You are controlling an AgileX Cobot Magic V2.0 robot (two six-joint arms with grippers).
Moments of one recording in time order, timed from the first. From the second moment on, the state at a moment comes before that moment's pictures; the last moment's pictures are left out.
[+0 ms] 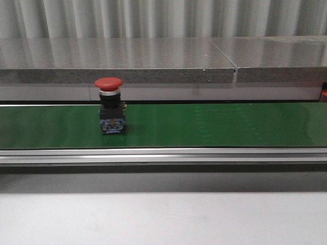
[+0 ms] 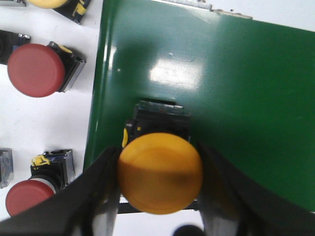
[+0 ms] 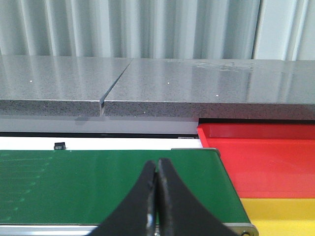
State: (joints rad) left arm 0.13 1.67 -1.40 -0.06 1.17 -0.03; right arm -0.05 -0.01 0.03 -0.04 -0.01 0.06
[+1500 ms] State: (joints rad) left arm -0.18 0.97 -0.95 -0.14 0.78 0.10; right arm -0.05 -0.01 0.03 -0.04 -0.01 0.06
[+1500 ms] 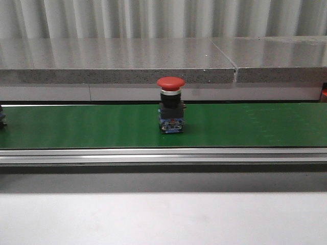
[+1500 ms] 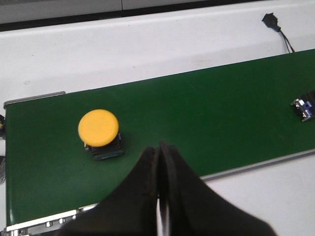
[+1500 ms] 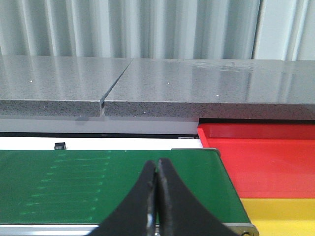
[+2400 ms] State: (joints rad) left arm -0.18 0.32 -0.60 -0.14 0.82 0.10; right arm -0.05 0.27 -0.36 0.01 0.40 0.06
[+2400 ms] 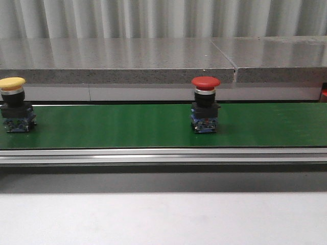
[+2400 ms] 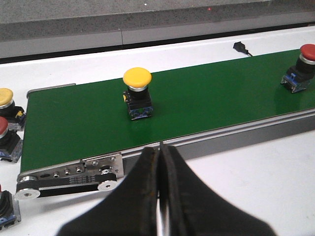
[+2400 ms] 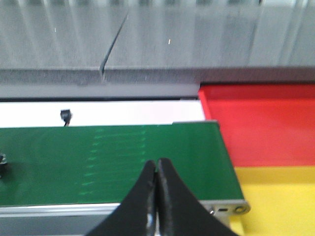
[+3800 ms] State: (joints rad) left arm -0.18 0.32 -0.60 -0.14 0.83 0.10; right arm 0.22 1.36 -1.20 0.11 1.03 -0.09
